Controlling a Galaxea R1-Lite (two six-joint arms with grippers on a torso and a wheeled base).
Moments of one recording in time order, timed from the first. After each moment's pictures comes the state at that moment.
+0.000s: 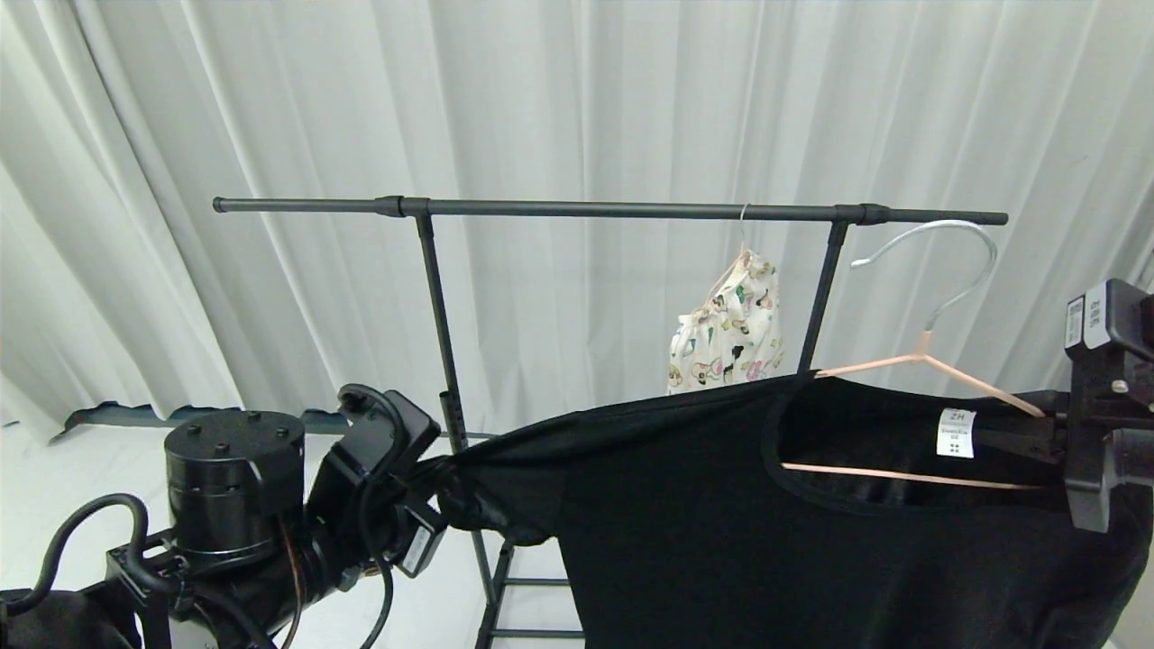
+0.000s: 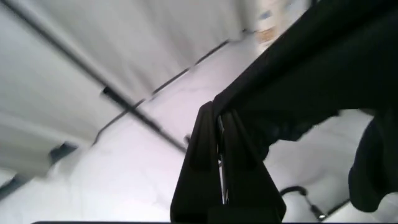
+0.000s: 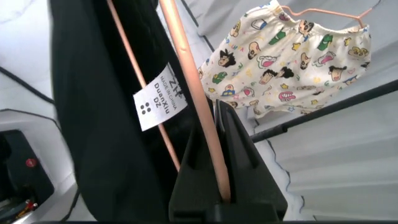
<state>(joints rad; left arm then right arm) -0.44 1.61 -0.34 -0.88 0.05 0.38 0.24 1.24 -0.83 0.07 0.51 -0.68</state>
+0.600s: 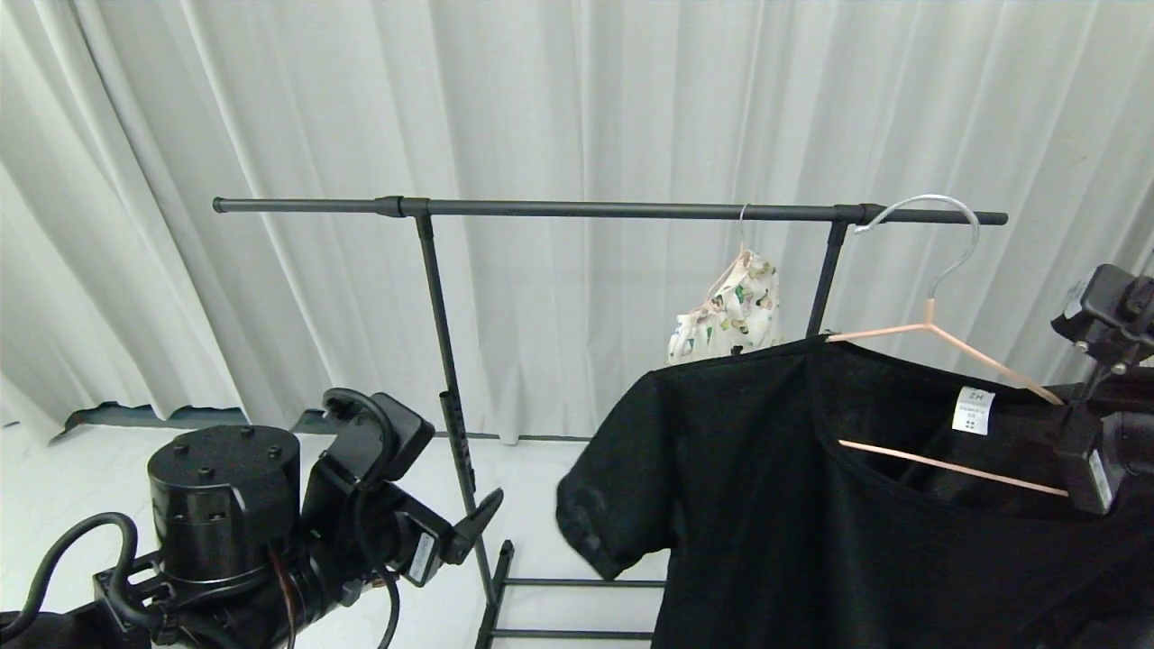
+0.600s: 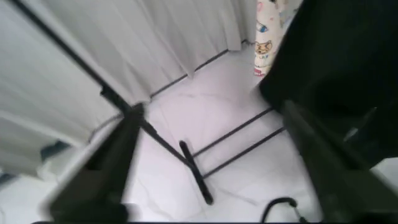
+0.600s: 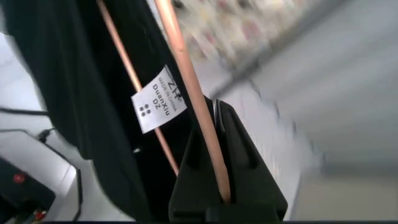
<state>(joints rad) -0.51 1.58 -0.30 -0.92 0.13 0.27 0.24 1.23 -0.83 0.08 0.25 -0.51</state>
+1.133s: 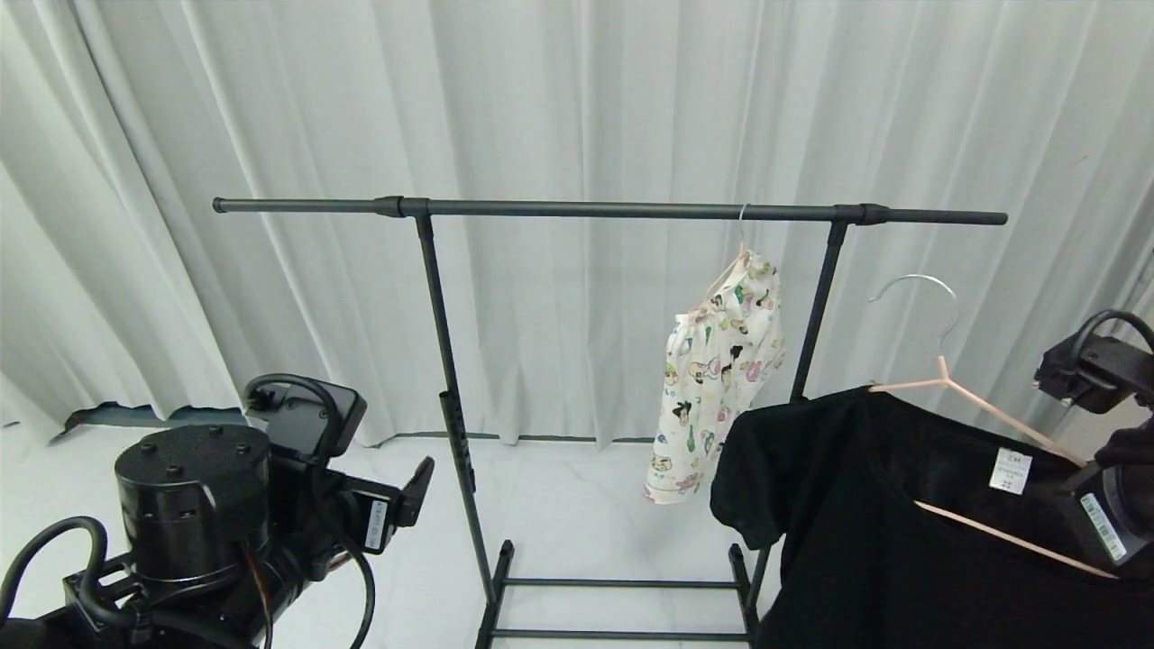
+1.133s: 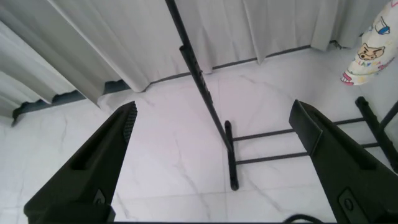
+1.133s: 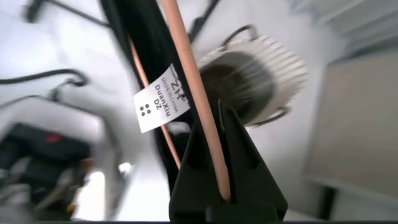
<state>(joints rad) -0.46 1.55 -0.28 -0.92 0.44 0.19 0.28 1.26 -0.83 0.34 -0.10 -0.23</state>
